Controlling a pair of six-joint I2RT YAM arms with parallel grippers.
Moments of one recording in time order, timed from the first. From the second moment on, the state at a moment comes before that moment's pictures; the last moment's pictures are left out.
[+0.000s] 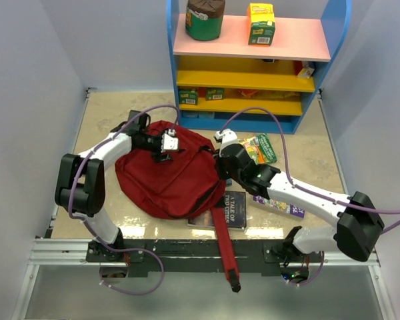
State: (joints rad) left arm -0.20 1.70 1.12 -0.43 0.86 1.27; right arm 0.86 1.30 0.87 -0.20 0.29 0.36
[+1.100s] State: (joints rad) left arm -0.24 1.89 1.30 -0.68 0.85 1.61; right arm 0.90 1.32 0.88 -0.16 0.21 0.28
